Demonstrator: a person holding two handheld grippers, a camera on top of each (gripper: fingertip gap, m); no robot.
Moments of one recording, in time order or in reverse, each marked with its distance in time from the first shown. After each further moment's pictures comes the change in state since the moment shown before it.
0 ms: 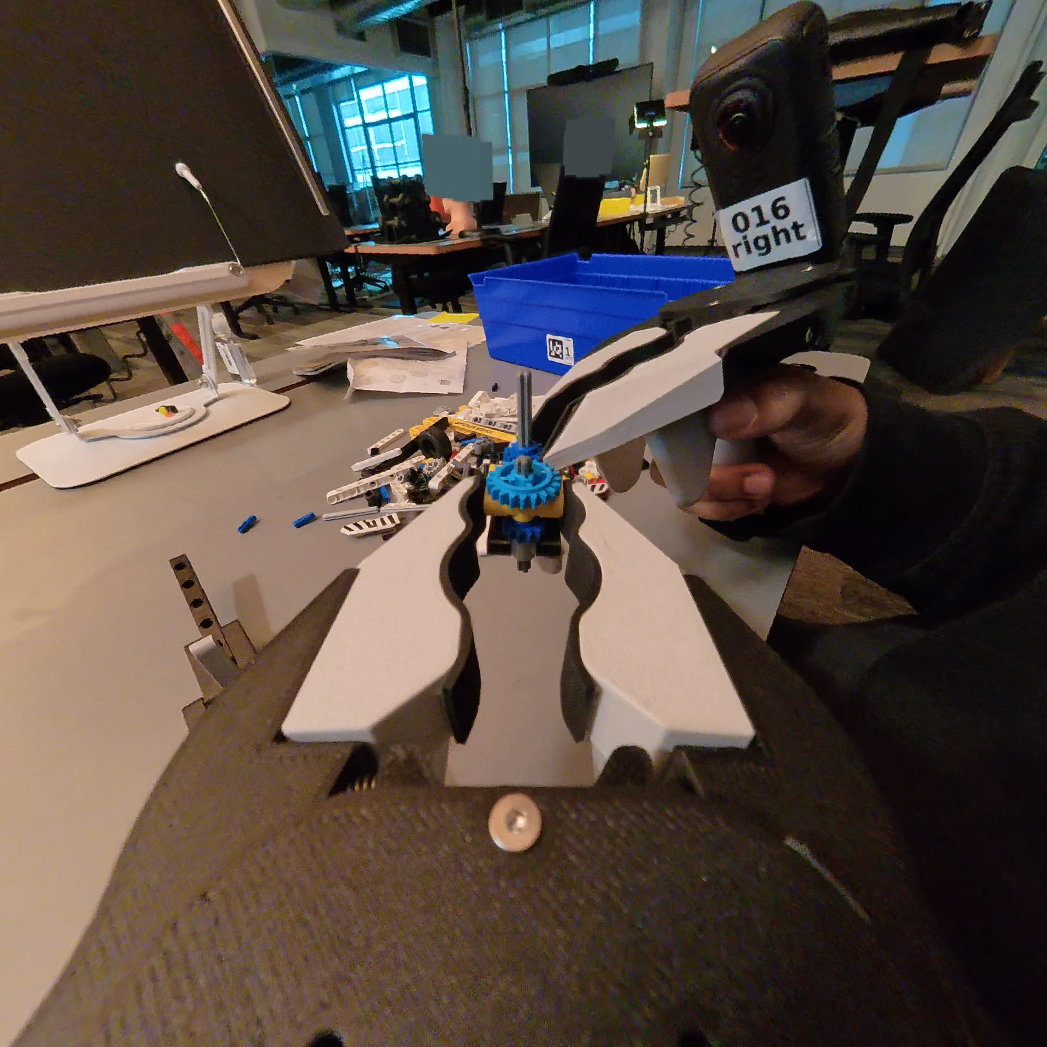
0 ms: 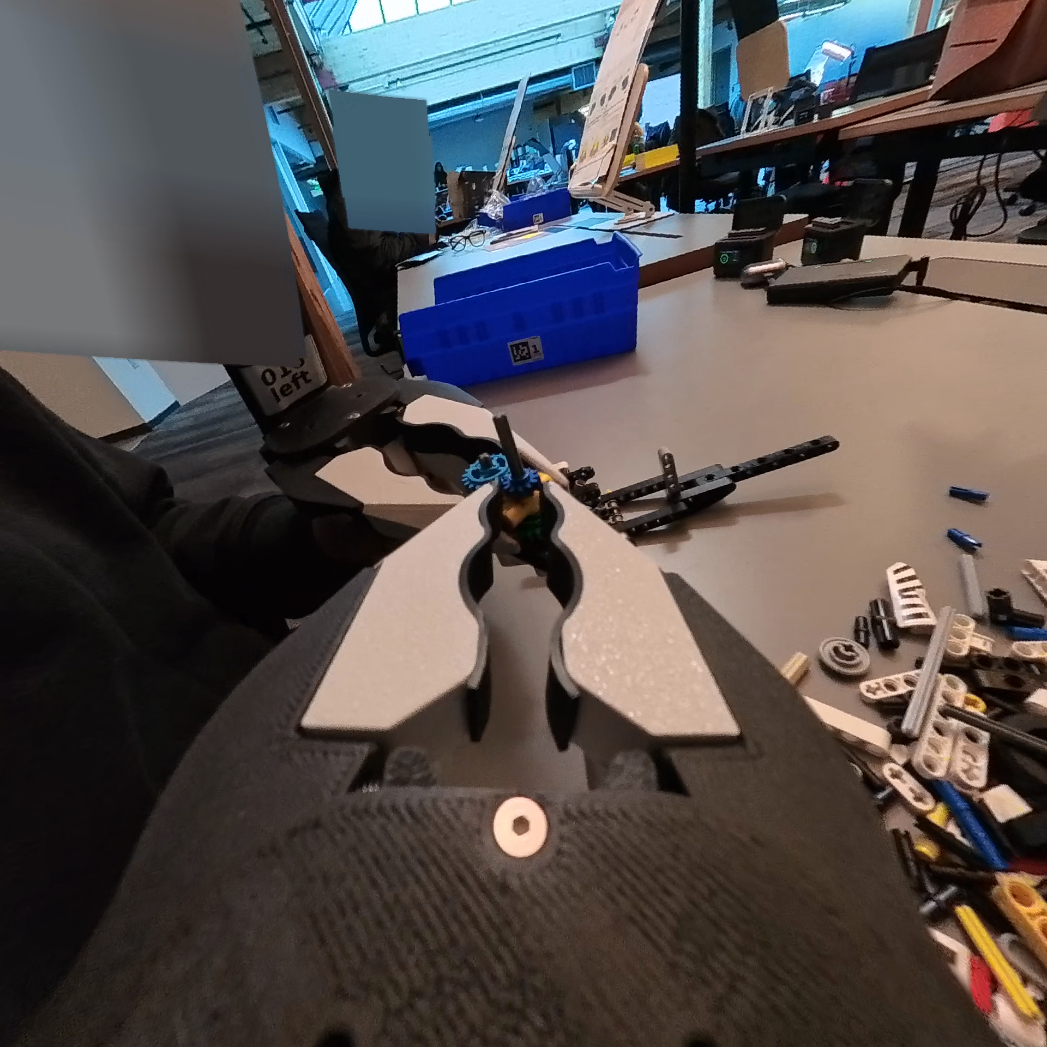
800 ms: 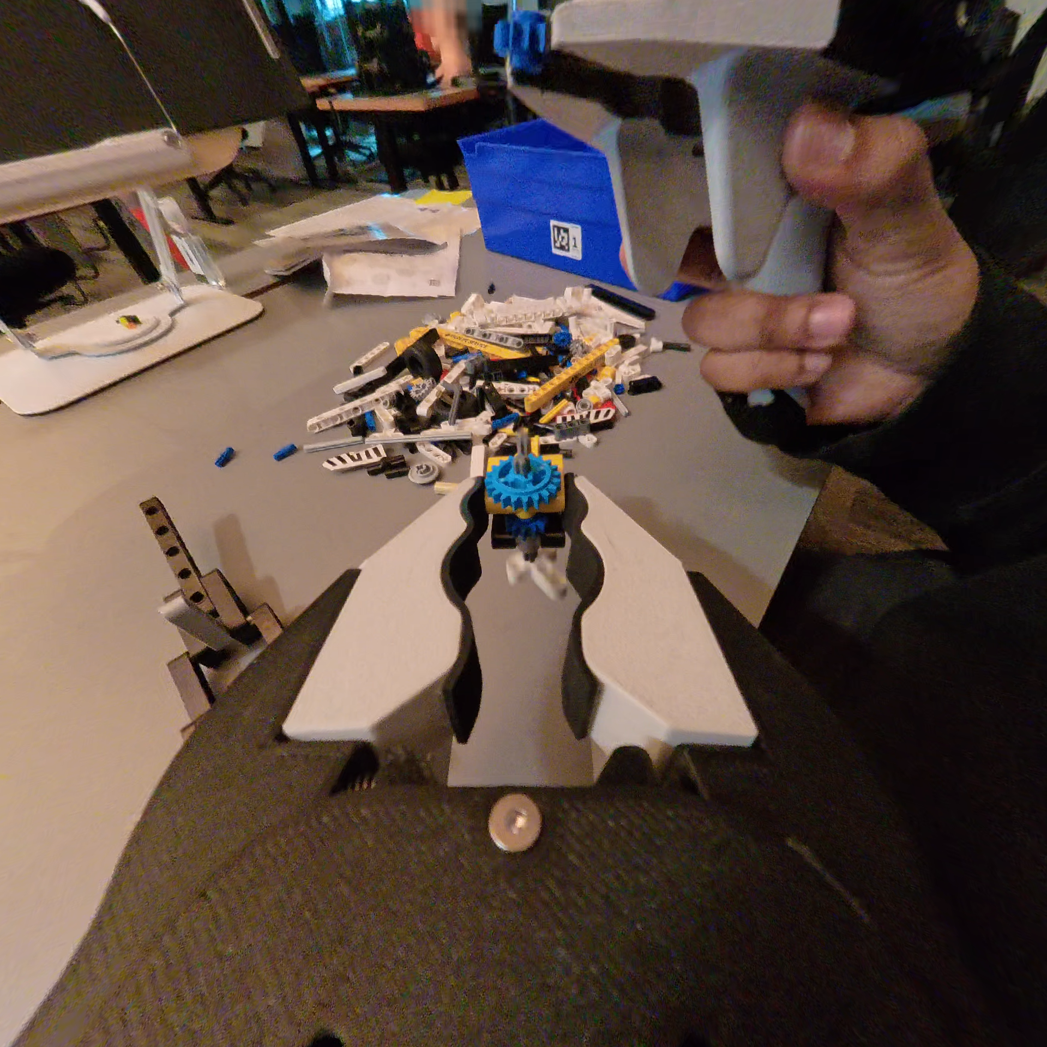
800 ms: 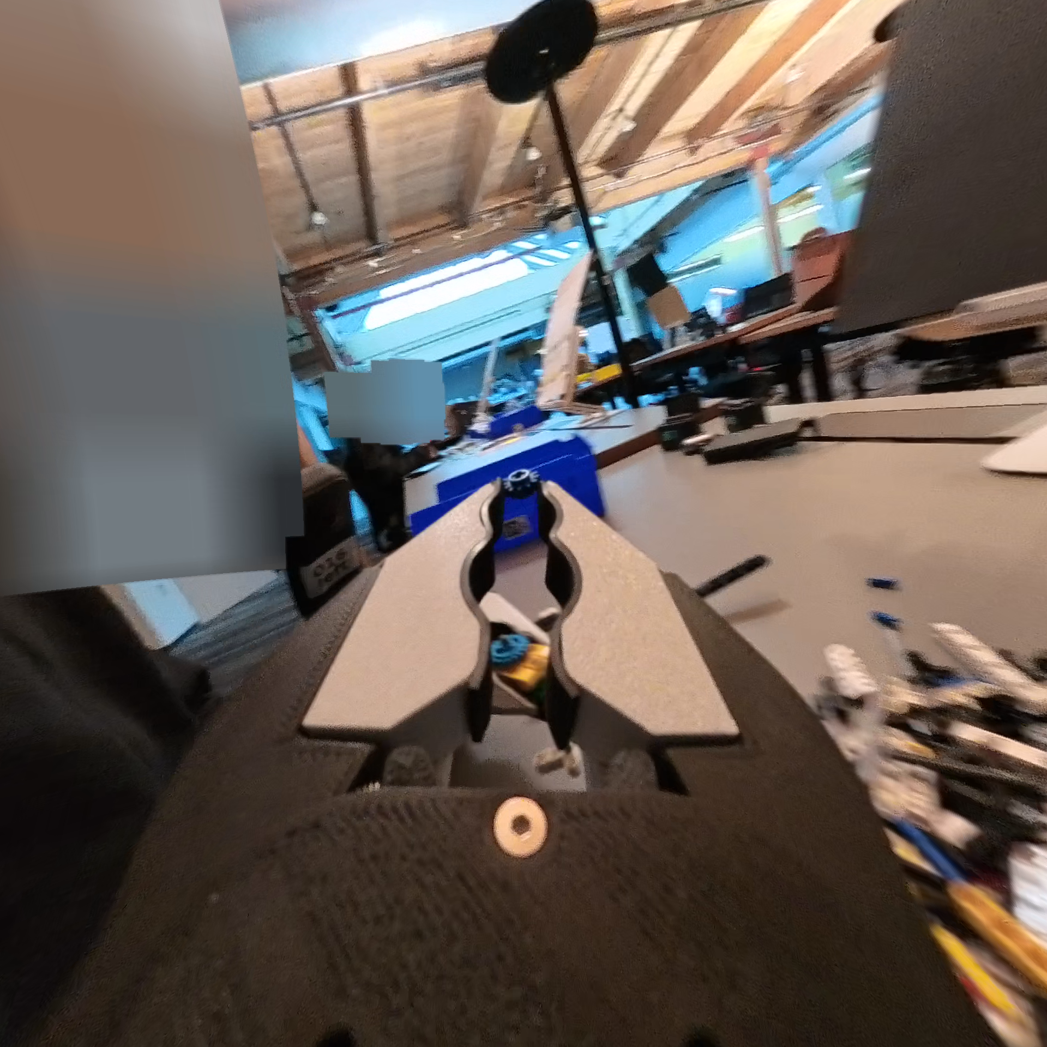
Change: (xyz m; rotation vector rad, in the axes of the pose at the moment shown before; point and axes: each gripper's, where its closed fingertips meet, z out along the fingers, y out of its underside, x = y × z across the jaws) left arm 0.004 0.027 0.009 -0.207 -0.012 0.013; right arm 0.014 -0.066 -0.044 0.385 0.052 0.129
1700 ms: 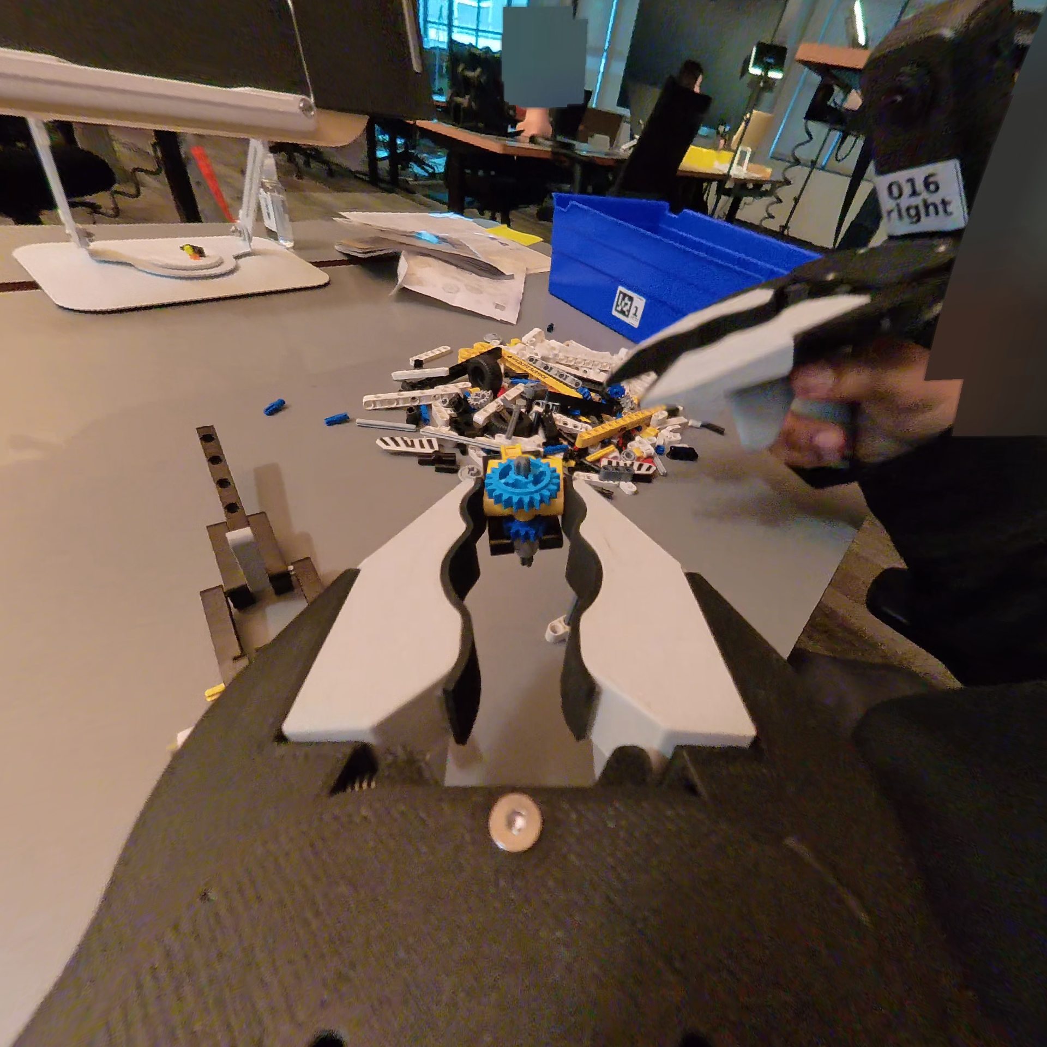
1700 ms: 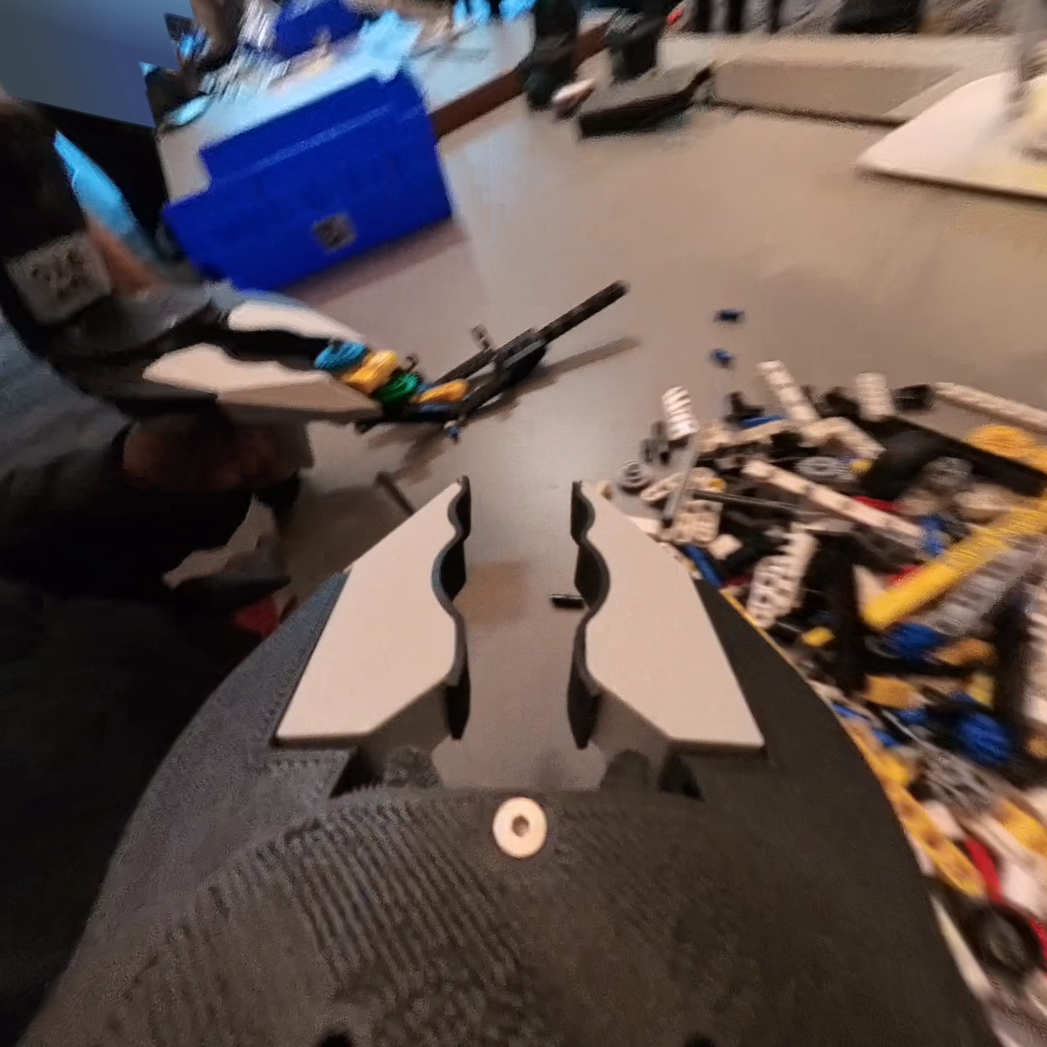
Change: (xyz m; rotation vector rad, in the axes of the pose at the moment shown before) left arm -0.036 -0.004 -0.009 0.080 -0.066 -0.265; right arm 0.068 0.072 -0.039 -0.596 0.283 -0.093
